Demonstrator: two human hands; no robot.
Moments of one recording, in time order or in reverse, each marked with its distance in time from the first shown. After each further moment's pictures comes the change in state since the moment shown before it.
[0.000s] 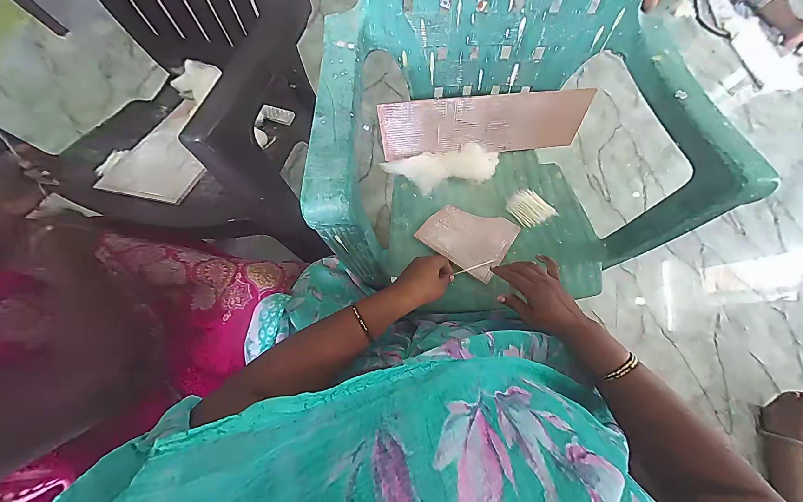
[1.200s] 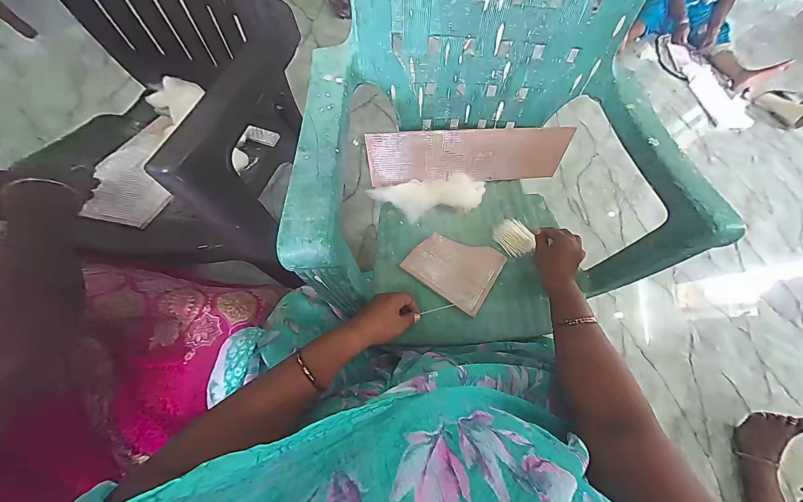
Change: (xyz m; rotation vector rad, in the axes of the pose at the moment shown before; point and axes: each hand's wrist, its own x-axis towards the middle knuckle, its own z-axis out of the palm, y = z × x) left_hand -0.006 -0.044 -0.017 -0.046 -0.119 -0.002; right_hand 0.085 0.094 -0.029 -0.036 0.391 0.835
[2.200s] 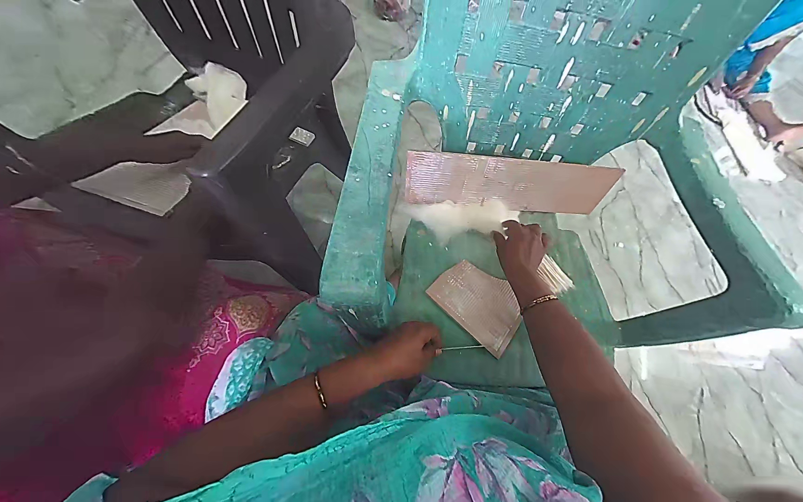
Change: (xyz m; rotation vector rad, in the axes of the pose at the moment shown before) left_hand 0.000 -0.002 -0.008 0.005 -0.090 0.126; right_hand 0.054 -0.112 0.083 -0.190 -0.134 -0.168
